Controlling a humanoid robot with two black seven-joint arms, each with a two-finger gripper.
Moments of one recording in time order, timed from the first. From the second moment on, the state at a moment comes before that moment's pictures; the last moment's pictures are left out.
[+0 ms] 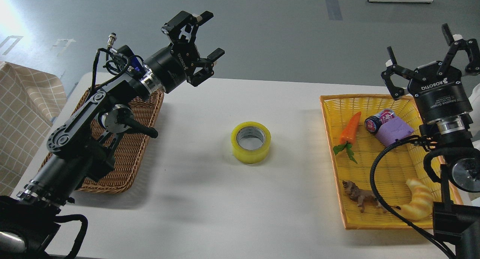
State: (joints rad) left arm -0.62 0.23 -1.18 -1.15 0.82 -0.49 -0.04; right arm 0.27 0.00 1.81 1.31 -0.27 0.49 -0.27
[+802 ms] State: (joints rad) left arm -0.78 0.47 -0.83 -1.32 1.47 -0.49 0.04; right arm 0.19 0.00 1.82 1.31 -0.23 0.49 -0.27
